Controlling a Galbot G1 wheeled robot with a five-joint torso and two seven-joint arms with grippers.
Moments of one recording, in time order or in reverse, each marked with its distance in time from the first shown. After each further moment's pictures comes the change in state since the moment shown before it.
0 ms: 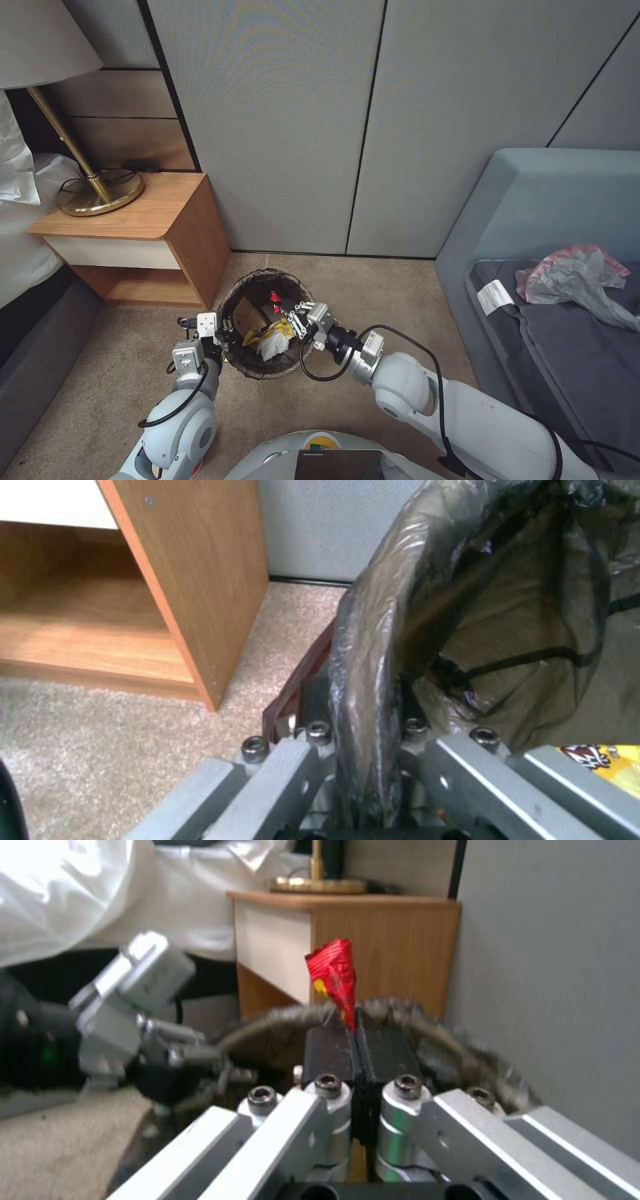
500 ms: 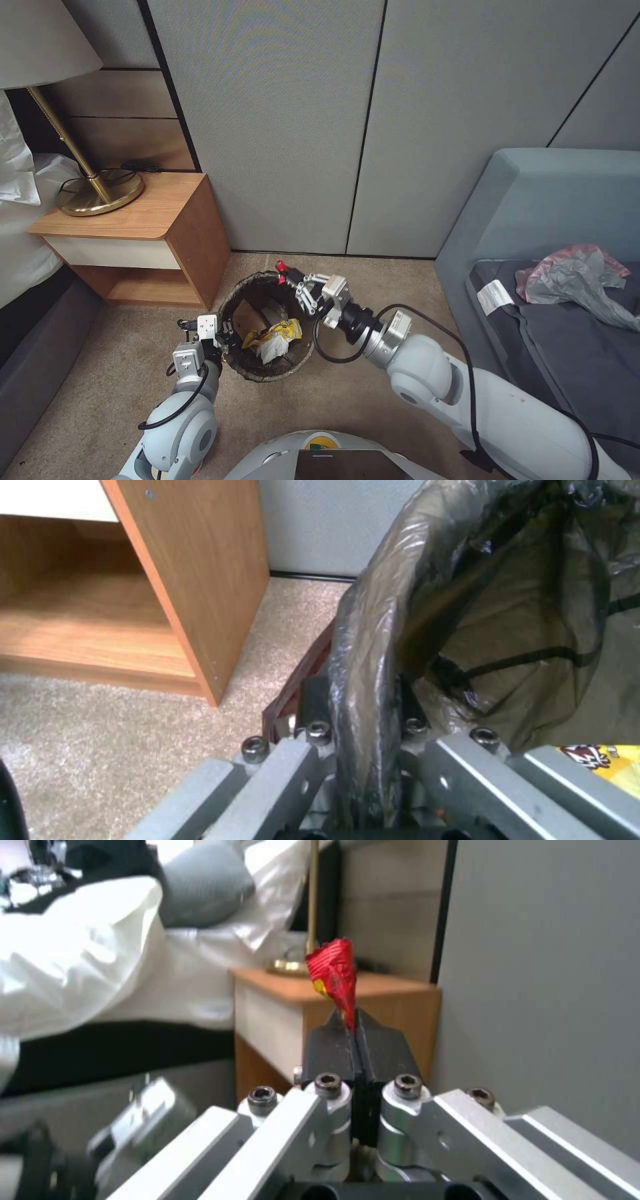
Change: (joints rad) left arm 0.009 0.000 0.000 0.000 0.005 0.001 0.001; right arm -0.001 -0.043 0.106 0.156 0.055 -0.019 -0.010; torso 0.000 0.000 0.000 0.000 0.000
